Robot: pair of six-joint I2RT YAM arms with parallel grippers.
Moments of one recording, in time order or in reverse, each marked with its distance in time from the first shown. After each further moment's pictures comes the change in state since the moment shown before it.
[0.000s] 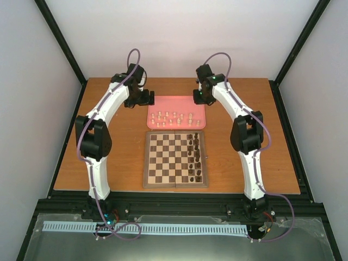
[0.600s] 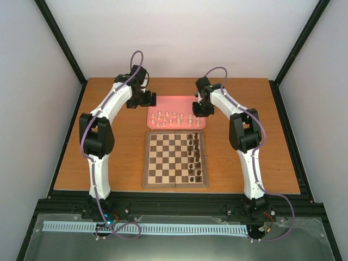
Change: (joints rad) left arm -0.006 0.059 0.030 -0.002 0.004 0.000; right arm -0.005 0.031 -0.137 0.029 -0.119 0.030
